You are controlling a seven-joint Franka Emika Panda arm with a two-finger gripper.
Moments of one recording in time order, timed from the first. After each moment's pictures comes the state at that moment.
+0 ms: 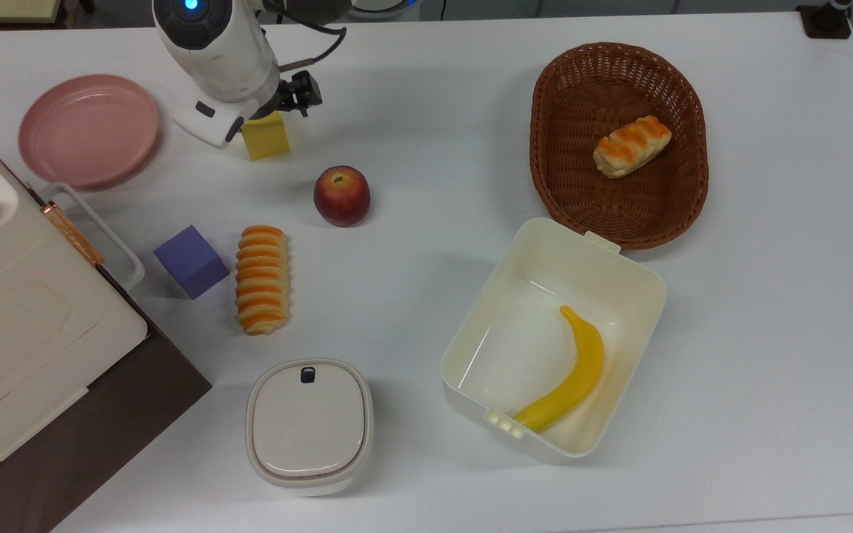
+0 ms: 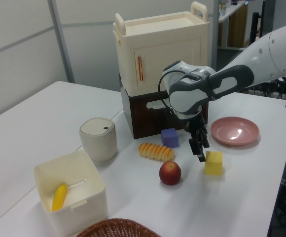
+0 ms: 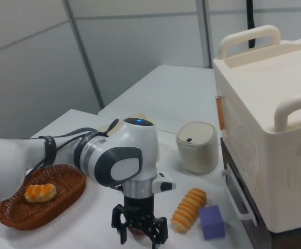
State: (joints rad) arm -0.23 0.19 0.05 -1.94 -0.10 1.79 -0.41
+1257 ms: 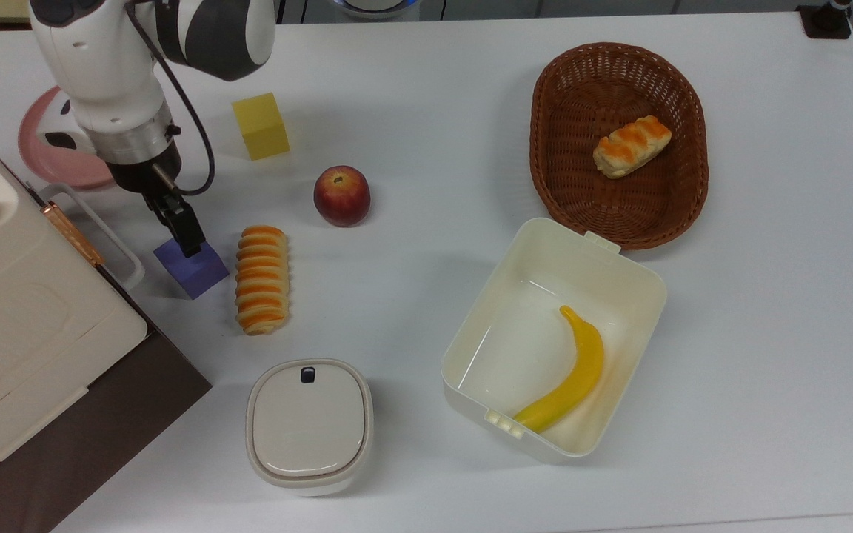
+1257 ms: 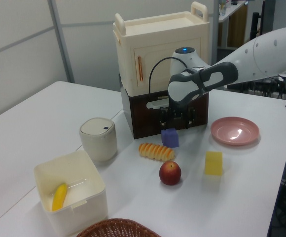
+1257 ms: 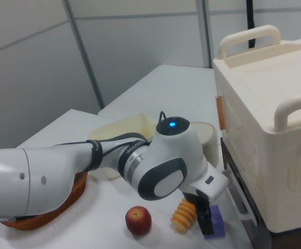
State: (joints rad) arm -0.36 0.40 0.05 -1.72 -0.02 2.27 0.59
